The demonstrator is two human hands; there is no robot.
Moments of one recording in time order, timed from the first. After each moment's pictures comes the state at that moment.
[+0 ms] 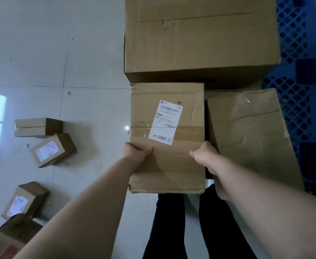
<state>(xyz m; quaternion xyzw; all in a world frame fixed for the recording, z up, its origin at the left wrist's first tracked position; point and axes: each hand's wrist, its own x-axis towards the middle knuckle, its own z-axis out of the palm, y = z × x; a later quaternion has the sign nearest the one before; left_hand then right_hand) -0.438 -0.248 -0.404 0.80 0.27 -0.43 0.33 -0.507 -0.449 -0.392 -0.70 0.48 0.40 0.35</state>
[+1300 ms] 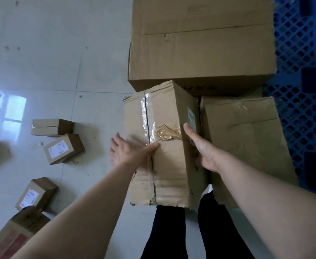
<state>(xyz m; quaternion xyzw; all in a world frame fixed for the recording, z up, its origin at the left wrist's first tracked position) -0.446 -0.271 -0.353 0.91 0.23 -0.29 0.18 -0.498 -0.471 -0.359 -0.50 0.43 0.34 0.67</state>
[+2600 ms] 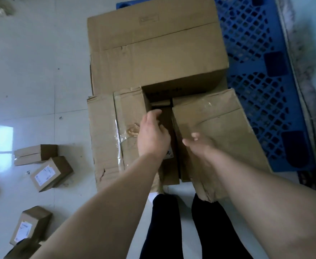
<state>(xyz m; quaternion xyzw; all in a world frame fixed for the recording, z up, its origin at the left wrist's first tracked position) -0.461 -0.429 -0.320 0.93 -0.09 -0.18 0.31 -0.532 -0.550 -0.379 -0.64 0.49 0.27 0.53</state>
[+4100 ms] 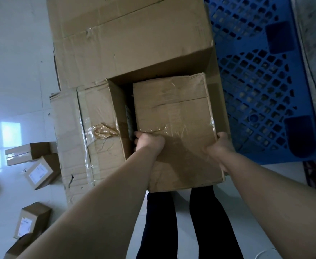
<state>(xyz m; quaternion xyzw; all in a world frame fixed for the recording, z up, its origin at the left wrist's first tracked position) -0.474 -0.479 -0.444 0.86 0.26 -0.40 0.19 -0.598 -0.635 -0.452 -0.58 0.60 0.26 0.48</state>
